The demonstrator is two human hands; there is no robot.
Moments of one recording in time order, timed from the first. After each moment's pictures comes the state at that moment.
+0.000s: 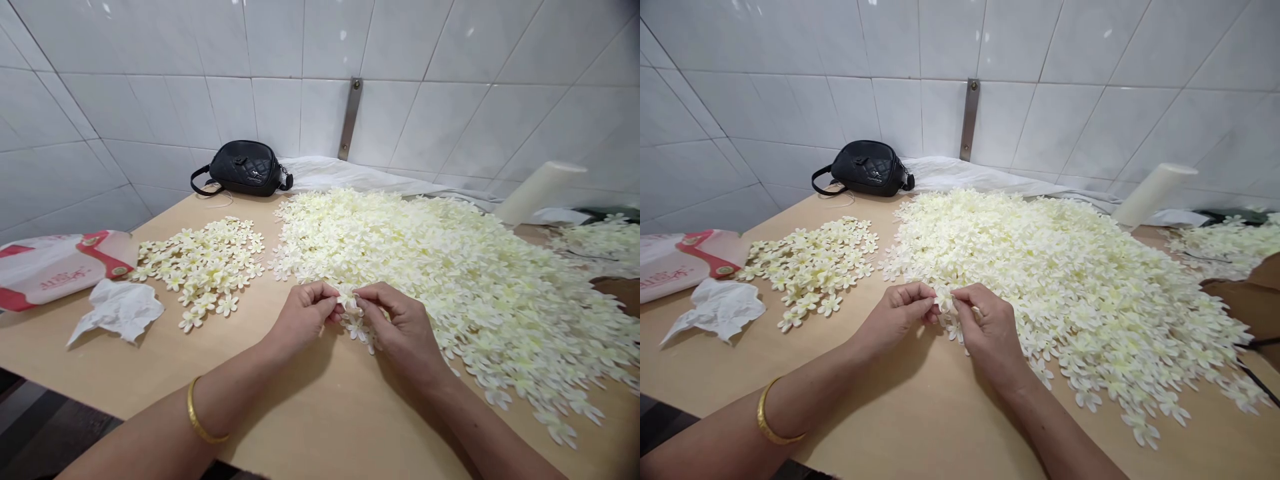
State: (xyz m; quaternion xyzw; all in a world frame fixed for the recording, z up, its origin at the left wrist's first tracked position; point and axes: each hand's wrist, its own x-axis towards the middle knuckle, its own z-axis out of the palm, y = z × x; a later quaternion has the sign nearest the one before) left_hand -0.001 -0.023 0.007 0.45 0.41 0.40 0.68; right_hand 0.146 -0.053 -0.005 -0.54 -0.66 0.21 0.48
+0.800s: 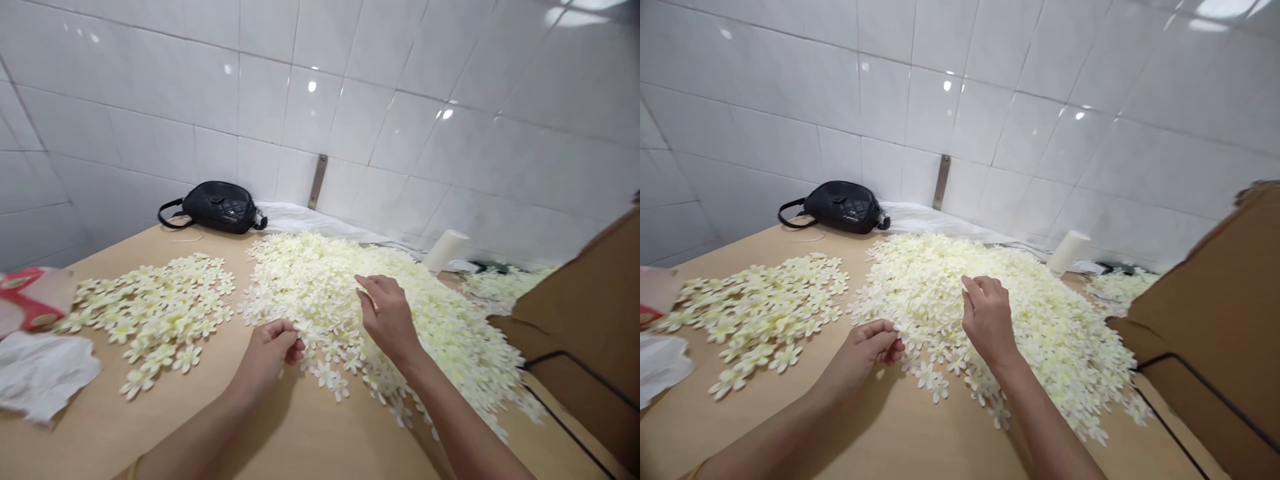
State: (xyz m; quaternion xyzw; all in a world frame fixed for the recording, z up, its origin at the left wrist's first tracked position) left_hand -0.008 -0.013 0.009 0.41 0.42 0.44 0.68; right_hand 0.189 -0.010 0.037 -0.57 -0.71 -0.21 0.36
